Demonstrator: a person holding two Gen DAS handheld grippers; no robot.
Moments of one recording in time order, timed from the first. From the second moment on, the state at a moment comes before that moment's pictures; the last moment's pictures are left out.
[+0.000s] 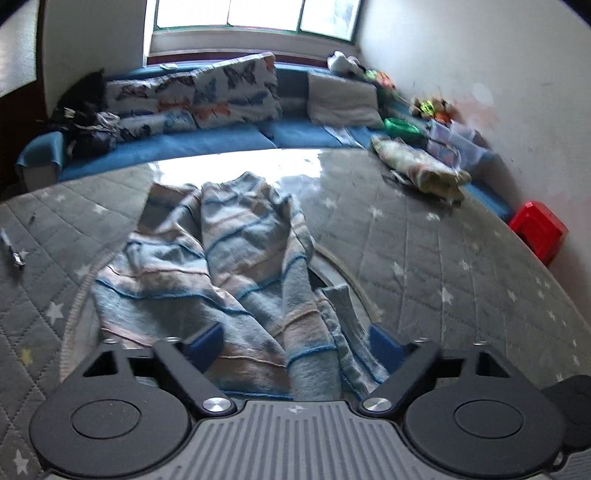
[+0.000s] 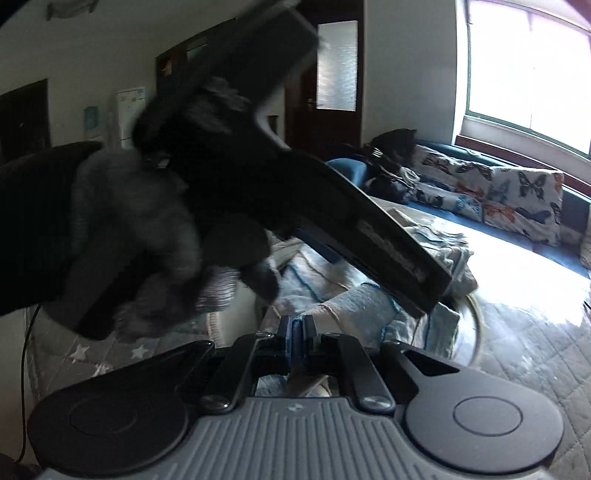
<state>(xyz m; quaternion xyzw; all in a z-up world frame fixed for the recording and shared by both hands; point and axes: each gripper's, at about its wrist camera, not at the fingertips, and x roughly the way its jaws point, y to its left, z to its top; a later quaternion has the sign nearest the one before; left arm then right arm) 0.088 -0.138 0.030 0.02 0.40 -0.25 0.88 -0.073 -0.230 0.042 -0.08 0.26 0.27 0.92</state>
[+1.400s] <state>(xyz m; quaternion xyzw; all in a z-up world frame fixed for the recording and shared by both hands) 0.088 0.099 0.016 -0.10 0.36 -0.04 0.93 0.086 -0.234 -0.008 0.03 0.39 0.15 0.91</state>
